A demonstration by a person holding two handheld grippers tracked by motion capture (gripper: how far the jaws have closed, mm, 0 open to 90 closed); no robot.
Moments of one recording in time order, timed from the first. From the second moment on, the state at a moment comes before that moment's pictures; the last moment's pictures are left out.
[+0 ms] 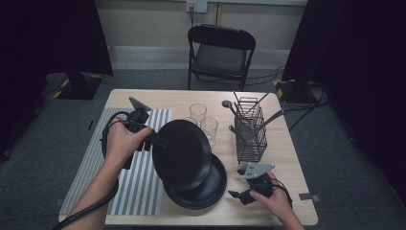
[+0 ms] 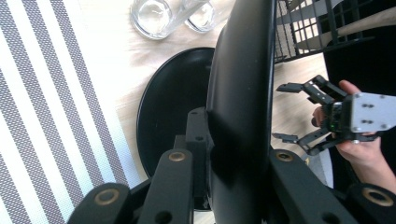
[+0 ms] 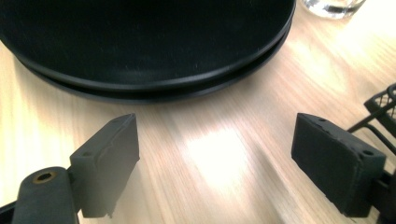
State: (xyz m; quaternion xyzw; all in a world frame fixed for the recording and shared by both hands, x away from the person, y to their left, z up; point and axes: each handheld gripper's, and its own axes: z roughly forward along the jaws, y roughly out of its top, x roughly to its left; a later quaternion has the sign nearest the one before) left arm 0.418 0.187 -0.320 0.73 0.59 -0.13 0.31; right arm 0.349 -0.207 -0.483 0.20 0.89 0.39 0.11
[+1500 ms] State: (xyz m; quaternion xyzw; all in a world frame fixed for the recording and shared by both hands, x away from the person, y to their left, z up) left arm 0.417 0.253 -0.306 0.69 0.64 -0.11 0.32; right arm 0.354 -0.220 -0.500 0.23 0.89 0.39 0.10
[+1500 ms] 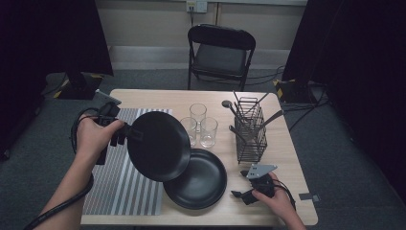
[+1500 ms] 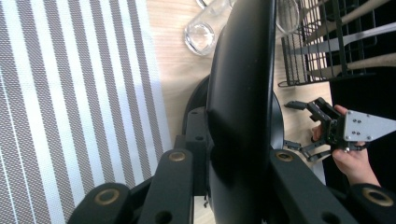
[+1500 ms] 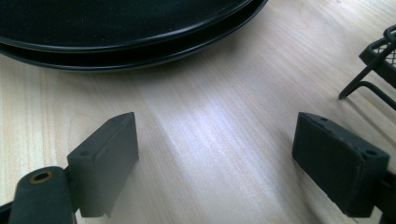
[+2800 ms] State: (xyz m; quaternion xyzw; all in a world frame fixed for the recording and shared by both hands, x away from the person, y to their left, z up) left arm 0.421 0.291 -0.317 0.67 0.66 -0.09 0.32; right arm 0.354 -0.220 -0.500 0.23 0.89 0.39 0.10
